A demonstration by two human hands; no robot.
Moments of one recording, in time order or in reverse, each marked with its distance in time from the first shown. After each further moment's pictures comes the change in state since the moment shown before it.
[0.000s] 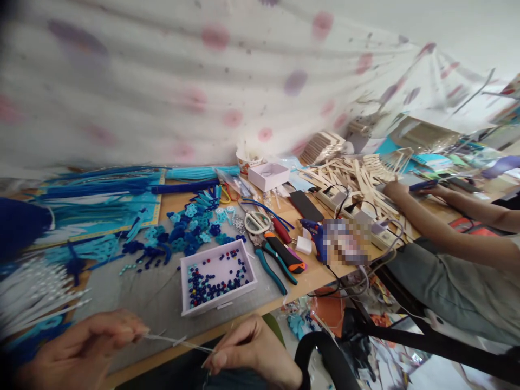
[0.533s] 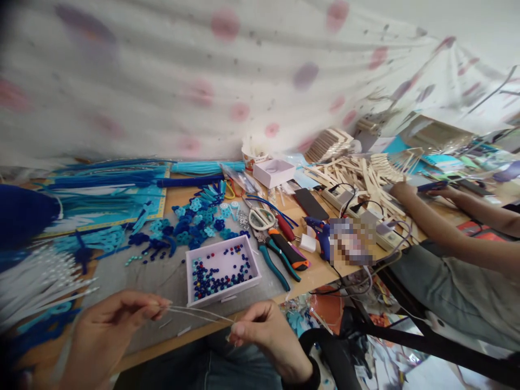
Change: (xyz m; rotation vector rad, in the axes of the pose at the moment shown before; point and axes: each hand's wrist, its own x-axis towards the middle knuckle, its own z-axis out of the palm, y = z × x) left_hand 0.010 -0.001 0.012 -0.113 -0.145 -0.149; right_hand -0.007 -0.013 -0.006 0.227 0.184 0.039
